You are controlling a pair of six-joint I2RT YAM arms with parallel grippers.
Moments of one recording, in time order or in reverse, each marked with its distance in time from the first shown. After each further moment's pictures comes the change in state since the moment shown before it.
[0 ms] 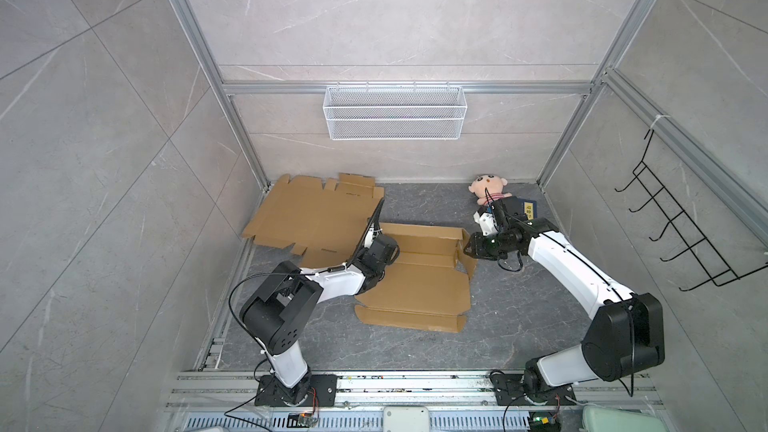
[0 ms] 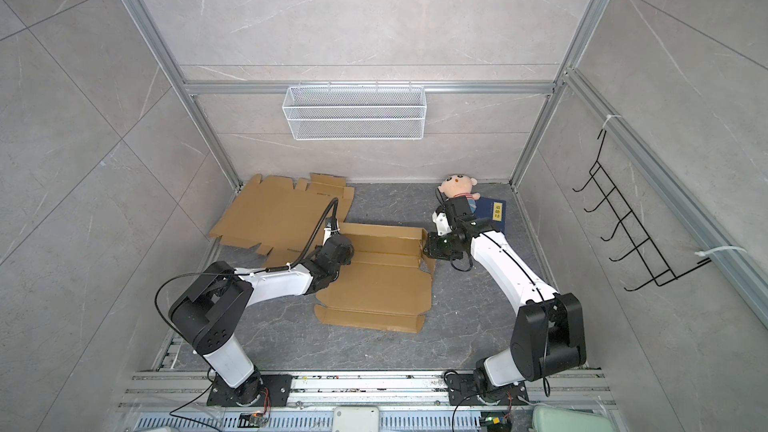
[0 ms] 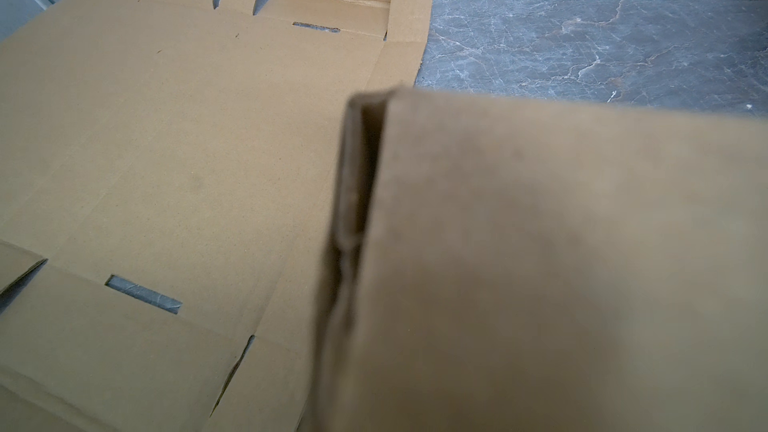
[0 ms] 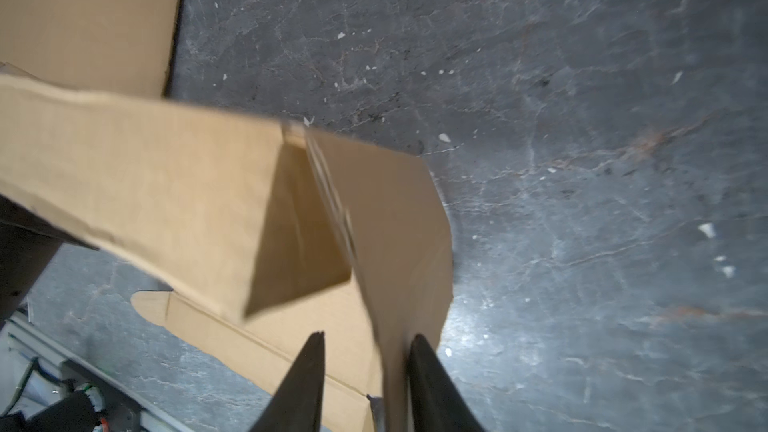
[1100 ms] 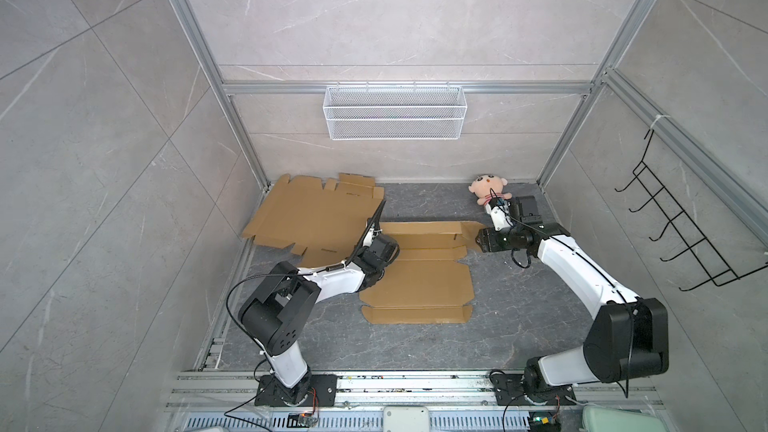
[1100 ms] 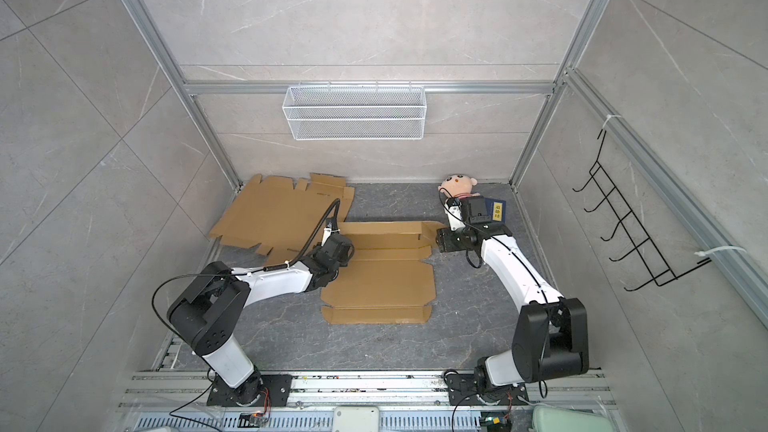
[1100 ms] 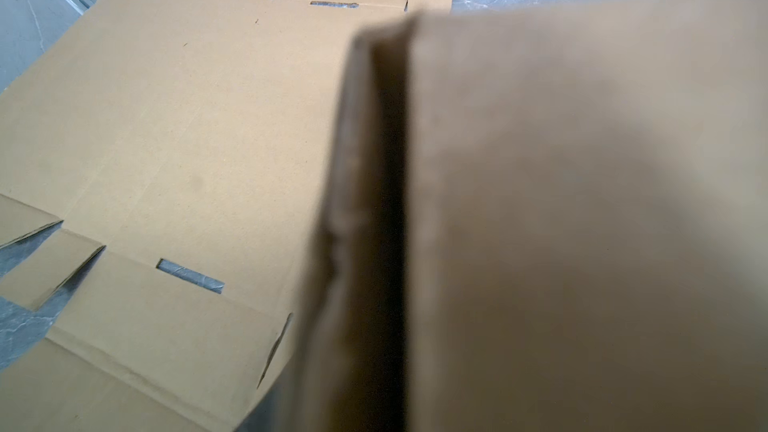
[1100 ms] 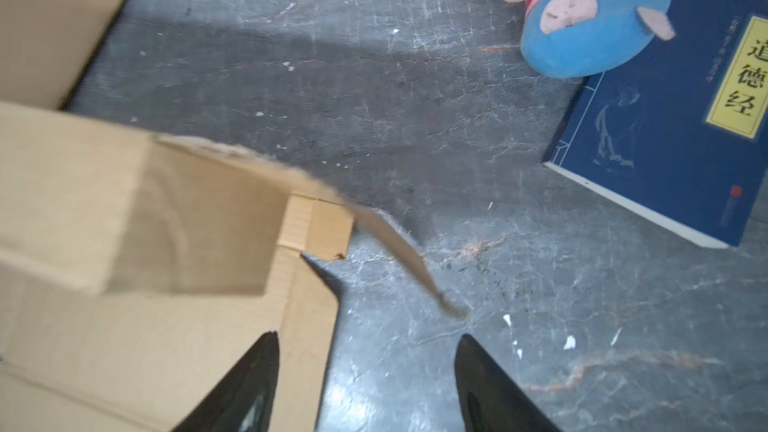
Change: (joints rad) left arm 0.008 -0.018 0.032 -0.142 -0.023 0.032; right arm -0.114 0.000 -0.062 0.214 0.142 -0.298
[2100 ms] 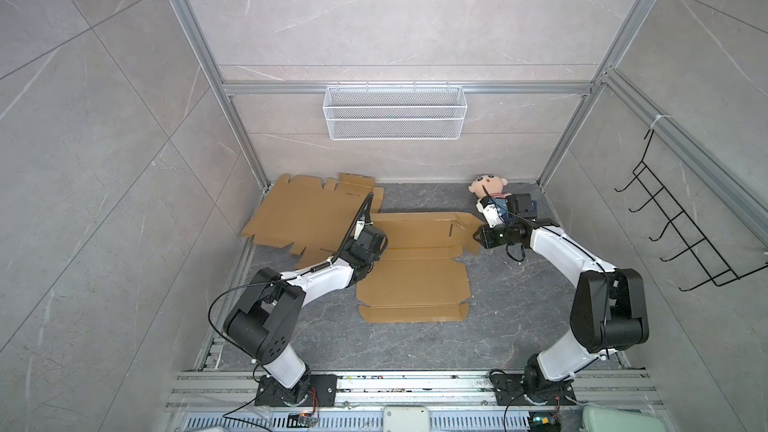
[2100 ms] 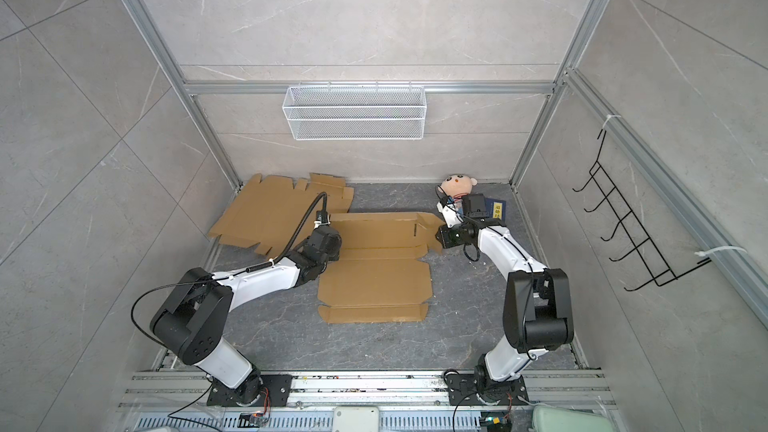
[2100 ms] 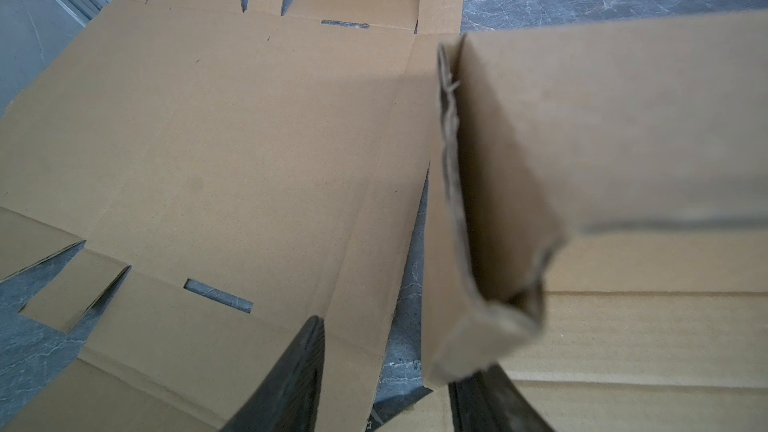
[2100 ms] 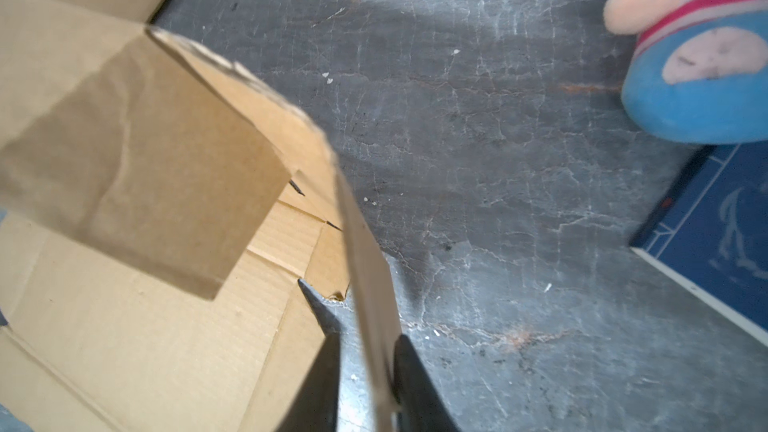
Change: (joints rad) left arm 0.090 -0.076 0.000 -0.026 0.108 0.072; right arm -0.047 0.153 0.034 0.105 -0.211 -0.129
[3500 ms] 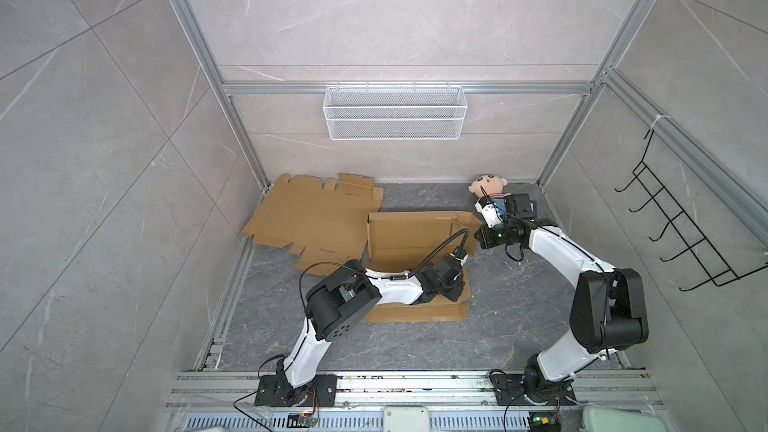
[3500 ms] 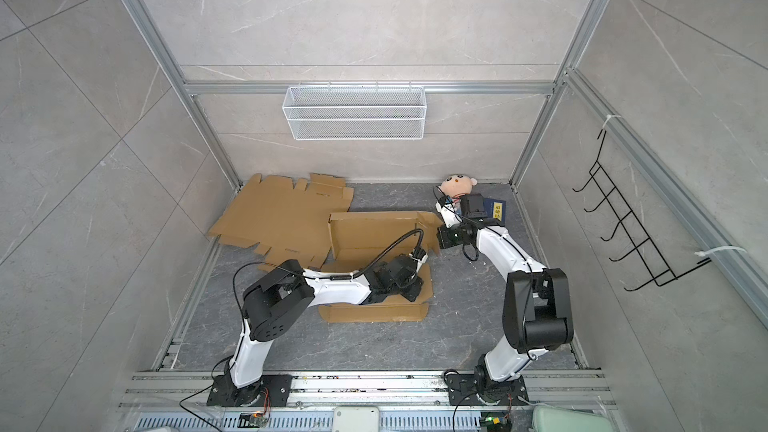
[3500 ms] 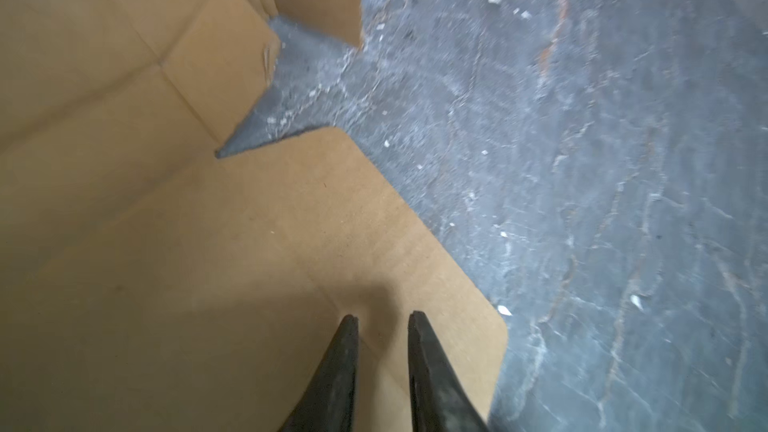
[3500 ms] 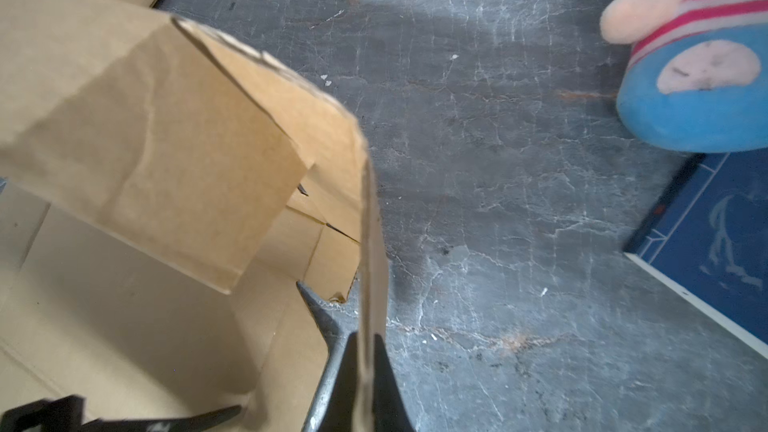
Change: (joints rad) left arm -0.454 0.473 0.388 0.052 0.483 -0.018; right arm 0.013 0.000 0.000 0.008 0.023 -0.006
